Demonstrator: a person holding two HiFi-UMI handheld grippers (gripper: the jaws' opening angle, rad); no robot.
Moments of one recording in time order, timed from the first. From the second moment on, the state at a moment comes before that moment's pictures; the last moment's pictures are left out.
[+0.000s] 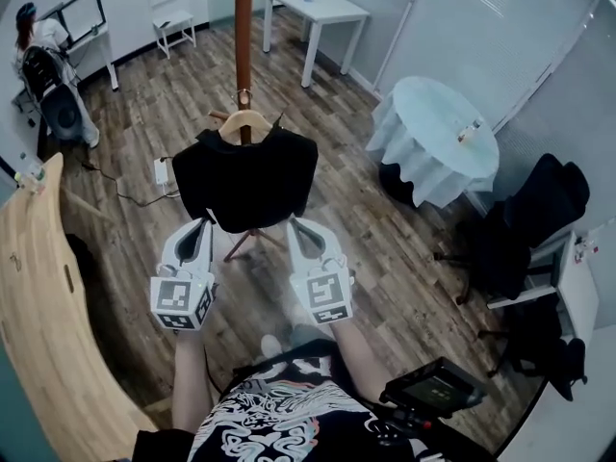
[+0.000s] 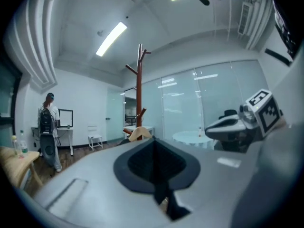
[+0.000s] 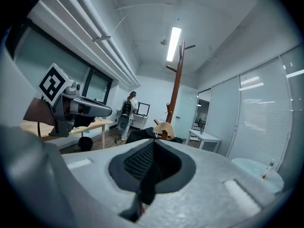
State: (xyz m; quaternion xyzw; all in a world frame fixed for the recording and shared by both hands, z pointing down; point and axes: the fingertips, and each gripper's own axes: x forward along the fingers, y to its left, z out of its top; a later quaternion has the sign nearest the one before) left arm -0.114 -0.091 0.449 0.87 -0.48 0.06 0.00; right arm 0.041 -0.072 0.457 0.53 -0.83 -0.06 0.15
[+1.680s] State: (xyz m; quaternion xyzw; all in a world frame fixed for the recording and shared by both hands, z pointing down) left arm -0.054 -0.095 0.427 0.81 -0.58 0.06 -0.02; right arm 0.115 -0.086 0.425 0.50 -0.86 -0.06 0.09
